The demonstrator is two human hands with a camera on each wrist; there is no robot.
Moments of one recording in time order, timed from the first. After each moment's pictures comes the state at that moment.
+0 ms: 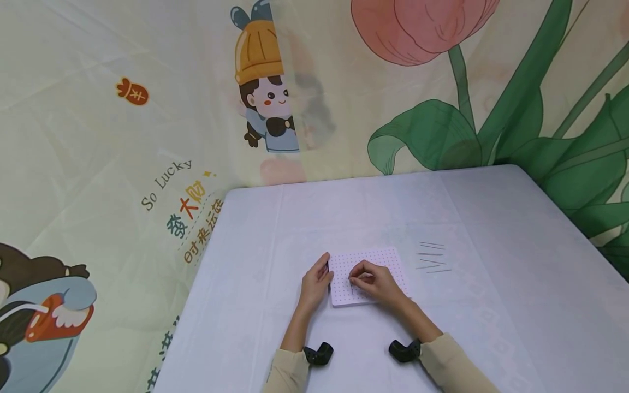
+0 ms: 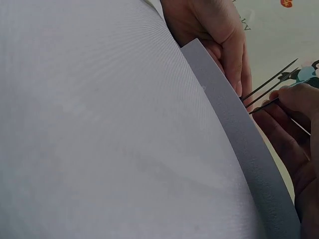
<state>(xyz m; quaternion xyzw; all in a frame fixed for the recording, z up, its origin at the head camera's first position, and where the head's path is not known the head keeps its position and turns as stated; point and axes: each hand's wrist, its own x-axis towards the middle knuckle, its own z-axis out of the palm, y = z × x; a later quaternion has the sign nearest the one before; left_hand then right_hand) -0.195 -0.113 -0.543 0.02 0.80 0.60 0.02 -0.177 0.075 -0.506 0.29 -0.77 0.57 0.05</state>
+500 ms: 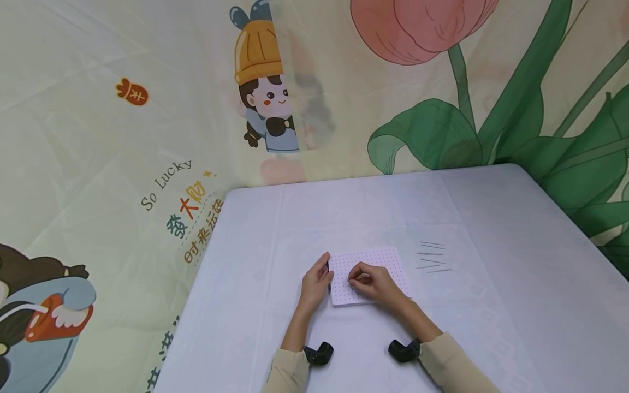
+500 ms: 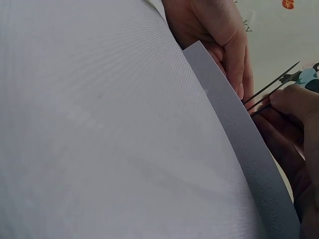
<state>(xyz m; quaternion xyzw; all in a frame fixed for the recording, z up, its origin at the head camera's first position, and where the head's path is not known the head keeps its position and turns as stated) -0.195 -0.113 -0.541 0.04 0.80 0.60 0.01 -0.174 0.072 -0.501 0.30 -0.79 0.53 0.04</state>
